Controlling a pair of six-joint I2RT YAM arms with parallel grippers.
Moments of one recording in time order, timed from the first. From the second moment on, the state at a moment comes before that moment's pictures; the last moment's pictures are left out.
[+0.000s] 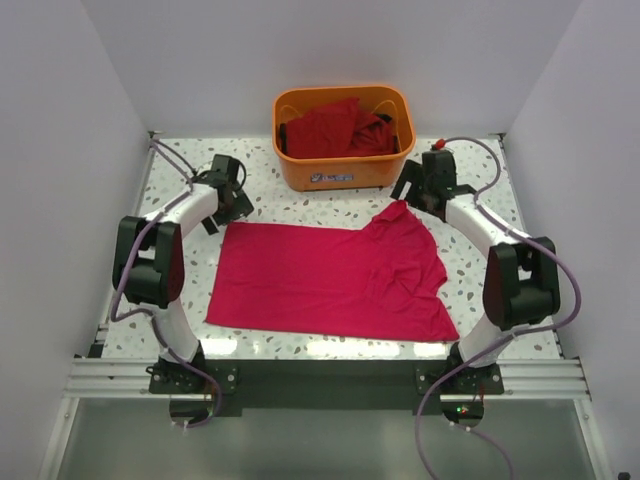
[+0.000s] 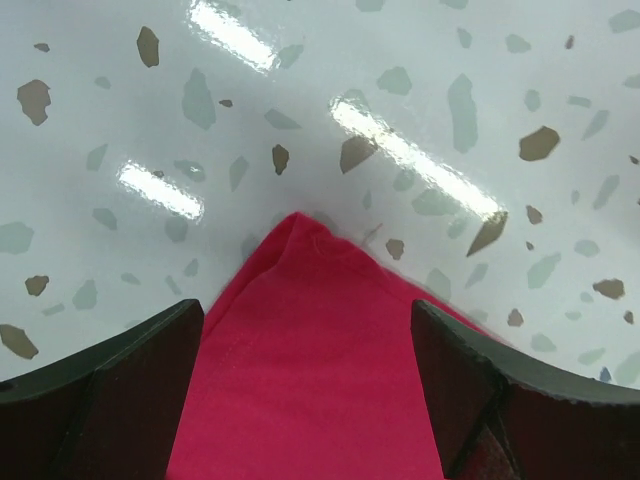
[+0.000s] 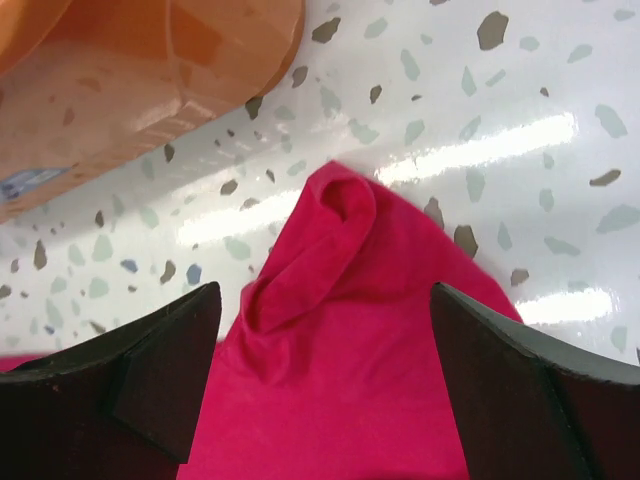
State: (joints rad) left arm -0.17 1.82 1.28 -0.58 -0.30 -0.72; right arm 0.18 1.65 1.19 -0.30 0.10 0.54
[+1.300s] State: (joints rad) left arm -0.15 1.92 1.25 -0.46 -0.31 -0.72; right arm 0.23 1.94 1.19 -0.06 0.23 0.49
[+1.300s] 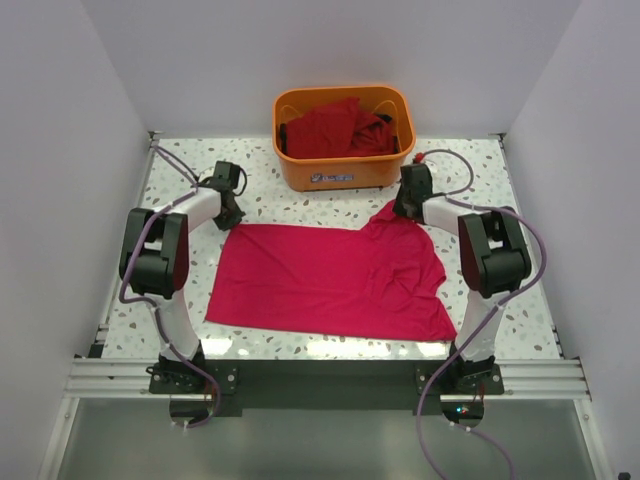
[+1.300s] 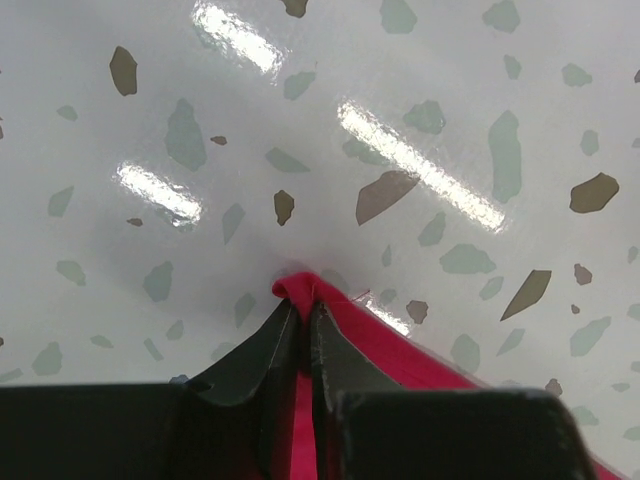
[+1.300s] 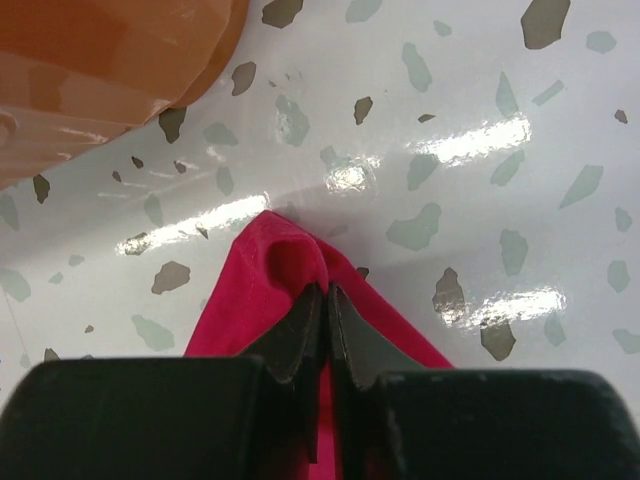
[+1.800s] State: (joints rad) left arm -0.15 1.77 1.12 -0.46 -0.23 -0.70; right arm 0.26 1.57 1.00 -0.08 0.26 0.41
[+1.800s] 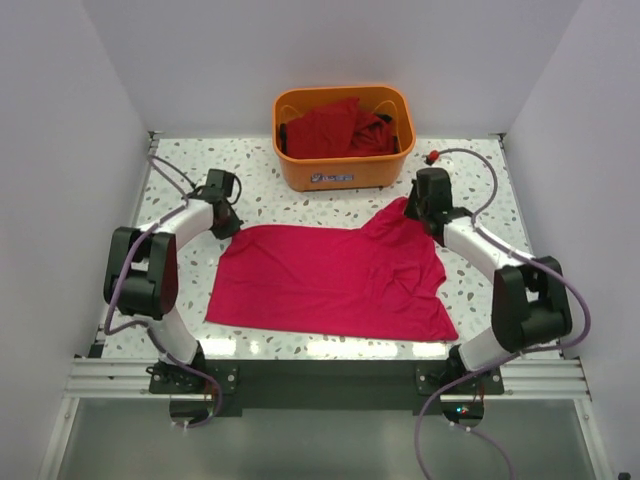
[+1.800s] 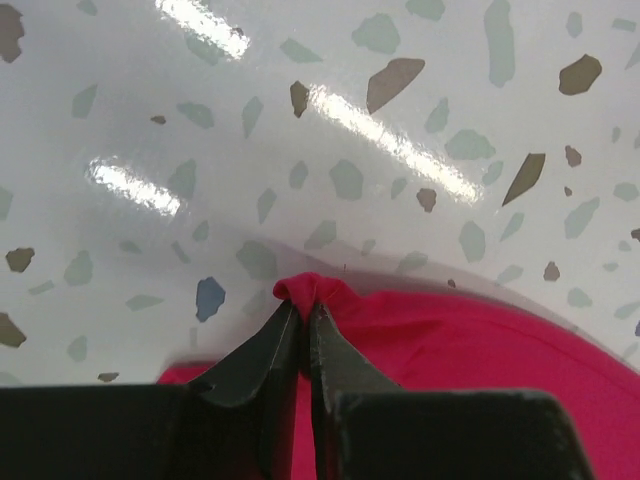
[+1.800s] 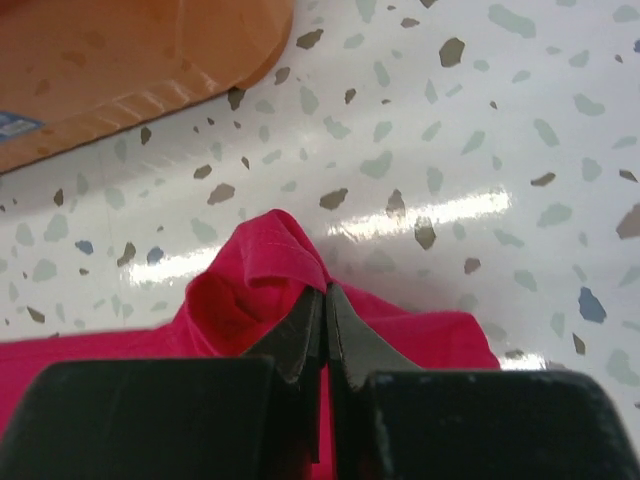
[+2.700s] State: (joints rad) left arm -0.15 1.39 0.84 -0.43 -0.23 -0.67; right arm 0.27 0.75 0.61 -0.60 0.17 0.51
